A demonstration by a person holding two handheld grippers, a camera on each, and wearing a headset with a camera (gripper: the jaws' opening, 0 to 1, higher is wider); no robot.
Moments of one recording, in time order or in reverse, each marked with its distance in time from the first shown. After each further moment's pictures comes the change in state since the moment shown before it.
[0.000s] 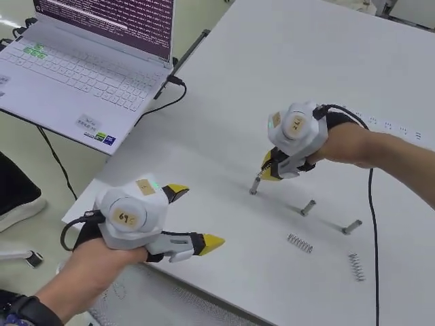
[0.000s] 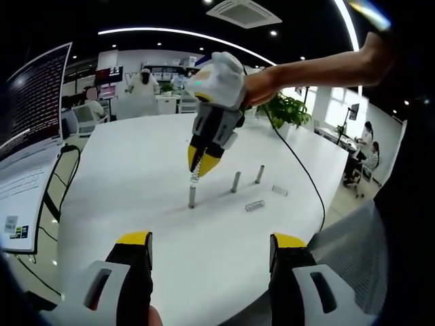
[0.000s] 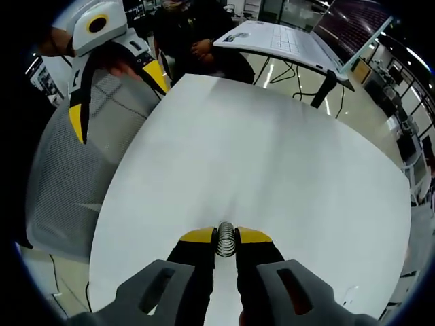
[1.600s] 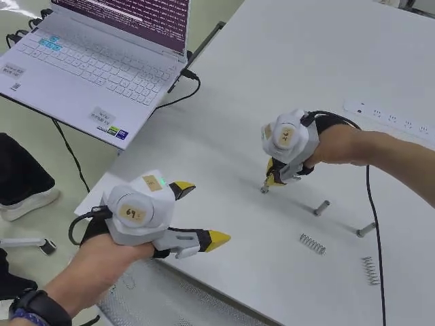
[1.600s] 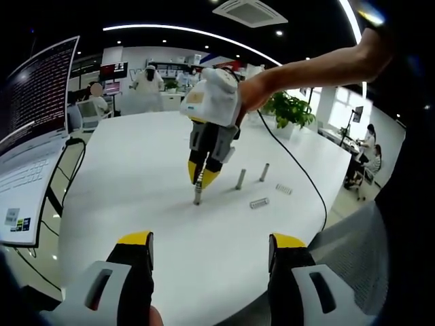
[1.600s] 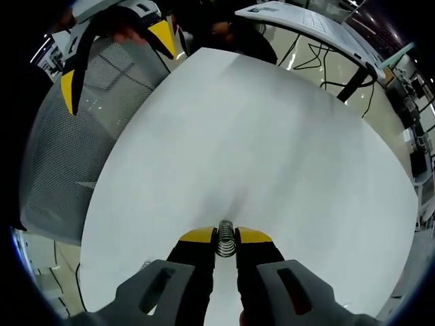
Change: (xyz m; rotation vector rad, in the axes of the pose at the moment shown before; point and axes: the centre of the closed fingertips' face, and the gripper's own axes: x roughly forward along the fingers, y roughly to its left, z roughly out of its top) left arm -0.001 0.009 -0.005 -0.025 0.013 0.016; right arm 0.038 0.003 -0.011 -0.108 0.122 0.076
